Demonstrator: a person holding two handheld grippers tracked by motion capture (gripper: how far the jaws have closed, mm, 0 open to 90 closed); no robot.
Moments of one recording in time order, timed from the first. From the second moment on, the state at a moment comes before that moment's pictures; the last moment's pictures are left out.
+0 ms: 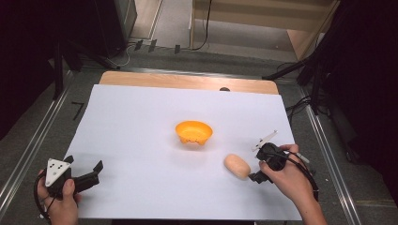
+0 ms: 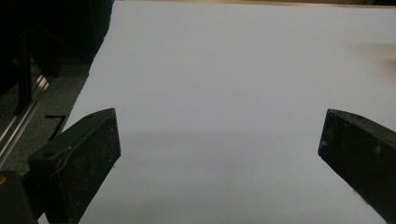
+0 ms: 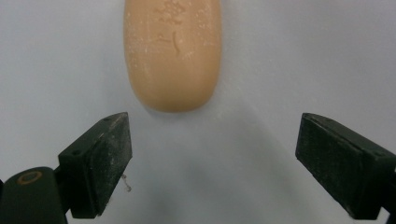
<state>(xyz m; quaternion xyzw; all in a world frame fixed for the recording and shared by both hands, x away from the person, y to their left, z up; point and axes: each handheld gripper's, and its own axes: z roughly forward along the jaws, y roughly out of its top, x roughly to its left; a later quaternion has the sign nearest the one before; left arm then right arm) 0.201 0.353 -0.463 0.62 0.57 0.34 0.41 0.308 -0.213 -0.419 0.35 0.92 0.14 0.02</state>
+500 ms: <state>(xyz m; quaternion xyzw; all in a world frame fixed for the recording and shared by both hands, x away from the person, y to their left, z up) 0.201 0.353 -0.463 0.63 0.57 0.34 0.41 0.318 -0.188 -0.423 0.35 0.92 0.14 0.01</state>
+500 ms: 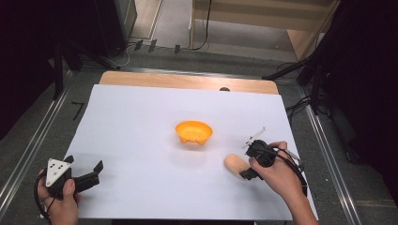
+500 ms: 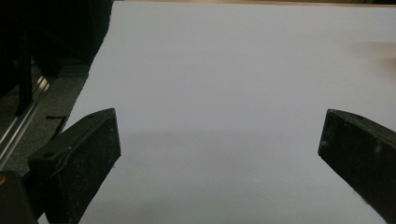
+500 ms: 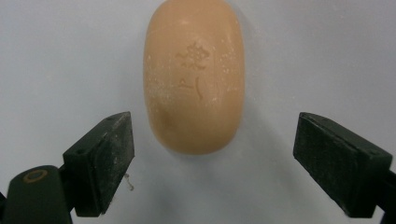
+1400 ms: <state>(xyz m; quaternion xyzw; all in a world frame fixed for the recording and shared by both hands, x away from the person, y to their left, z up) 0.201 0.353 -0.463 0.63 0.57 0.34 0.41 0.330 -0.164 -0.436 0.37 0.92 0.12 0.00</state>
